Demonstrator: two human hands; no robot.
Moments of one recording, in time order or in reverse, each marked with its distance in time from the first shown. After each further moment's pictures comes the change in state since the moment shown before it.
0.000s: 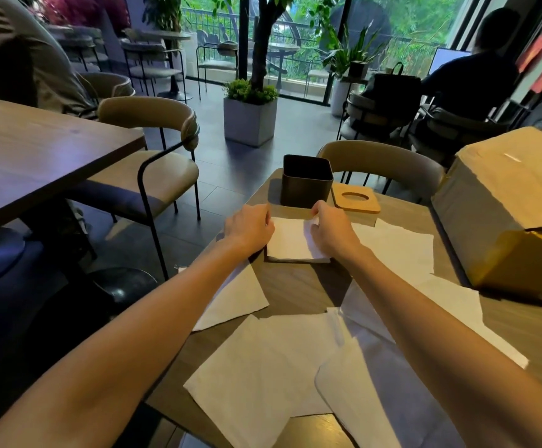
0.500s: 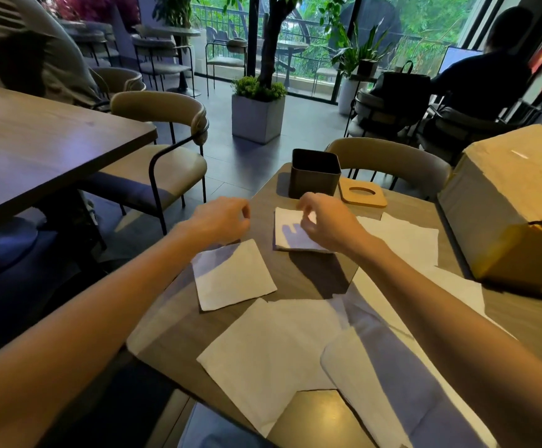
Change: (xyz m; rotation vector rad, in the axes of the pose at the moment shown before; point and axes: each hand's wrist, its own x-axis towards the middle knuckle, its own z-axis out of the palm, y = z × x) left_hand -0.041 -0.031 -0.081 0.117 -0.246 0.072; right_hand -0.028 -0.032 -0.024 -0.060 -0.059 -0.317
